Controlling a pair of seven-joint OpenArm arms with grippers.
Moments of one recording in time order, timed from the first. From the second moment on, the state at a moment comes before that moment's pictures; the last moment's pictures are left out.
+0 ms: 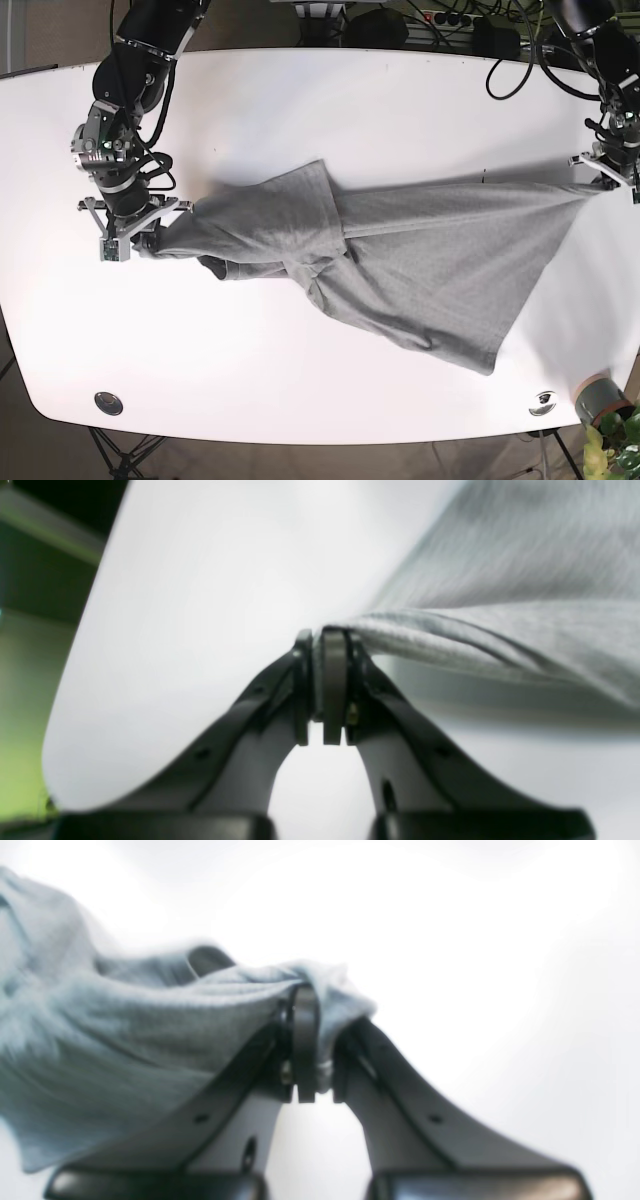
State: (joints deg) left arm 12.0 -22.0 -38.2 85.3 -9.8 -17.4 34.2; right arm -0.9 0.9 25.0 103.2 6.8 20.6 -44.8
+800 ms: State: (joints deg) left arm 19.2 -22.0 -38.4 85.4 -9.0 -17.2 37.3; right arm -10.6 -1.6 24.9 106.0 6.4 20.0 -44.6
